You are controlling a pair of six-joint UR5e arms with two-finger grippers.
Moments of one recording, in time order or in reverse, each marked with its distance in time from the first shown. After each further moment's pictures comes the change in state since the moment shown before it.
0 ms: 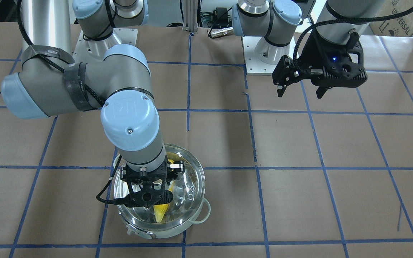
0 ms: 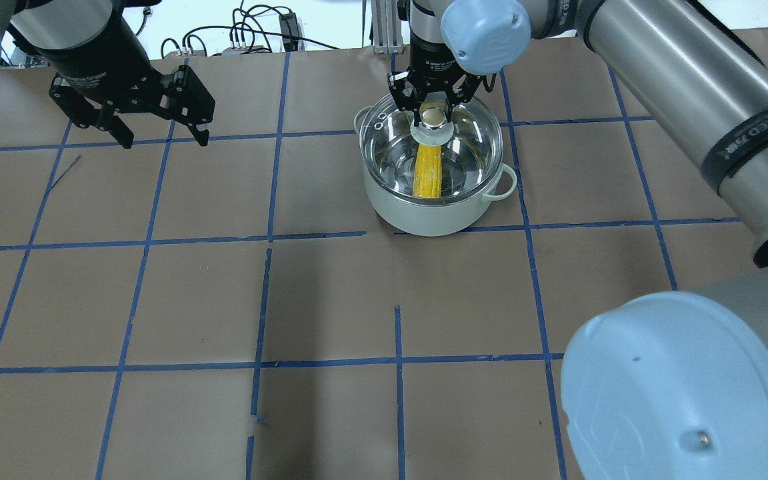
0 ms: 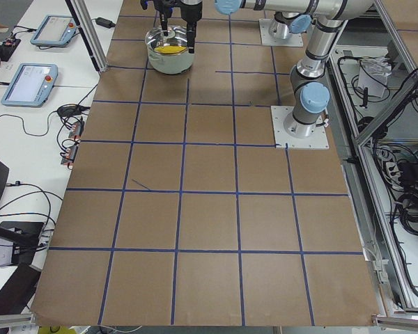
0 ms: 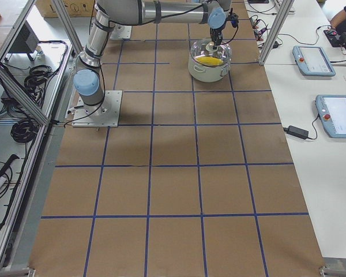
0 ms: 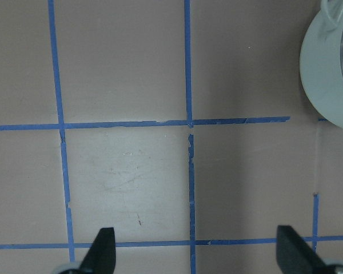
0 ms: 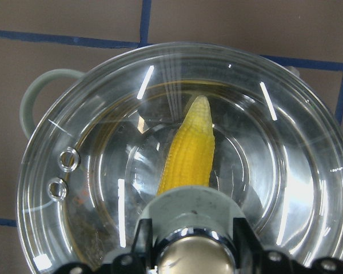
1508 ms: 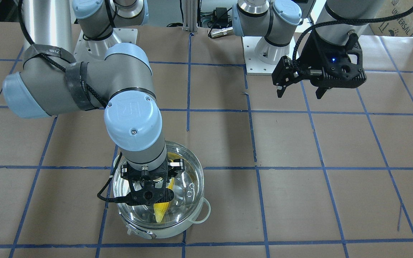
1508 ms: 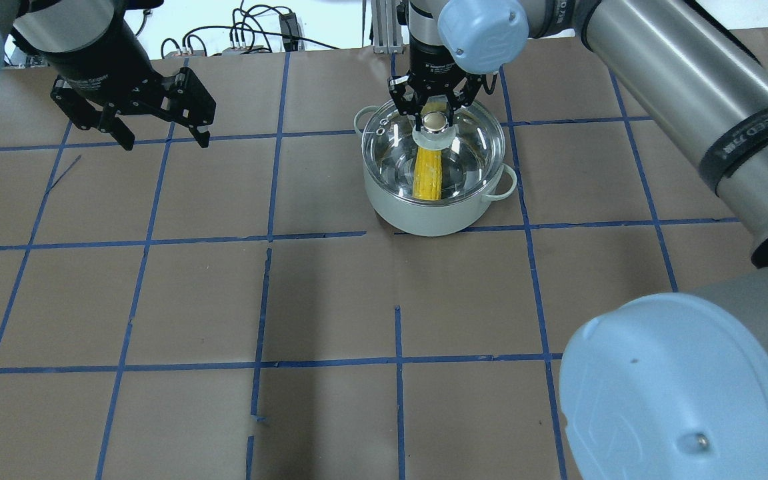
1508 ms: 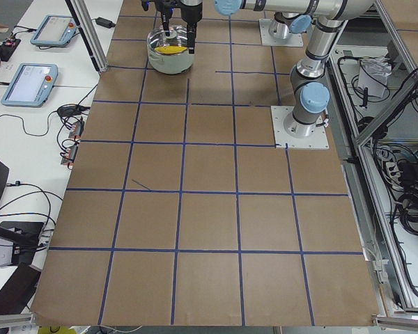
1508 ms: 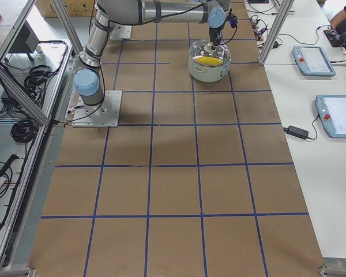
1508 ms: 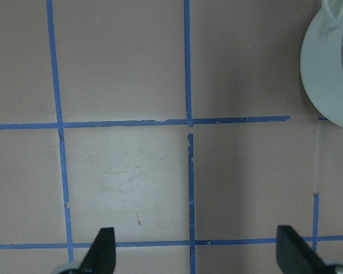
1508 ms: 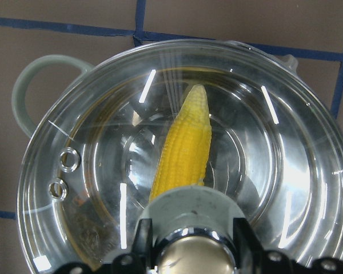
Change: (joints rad) left arm 0.000 0.001 -0.006 0.006 0.000 0.000; right arm 0.004 0.001 -0.006 0.030 -0.014 0.000
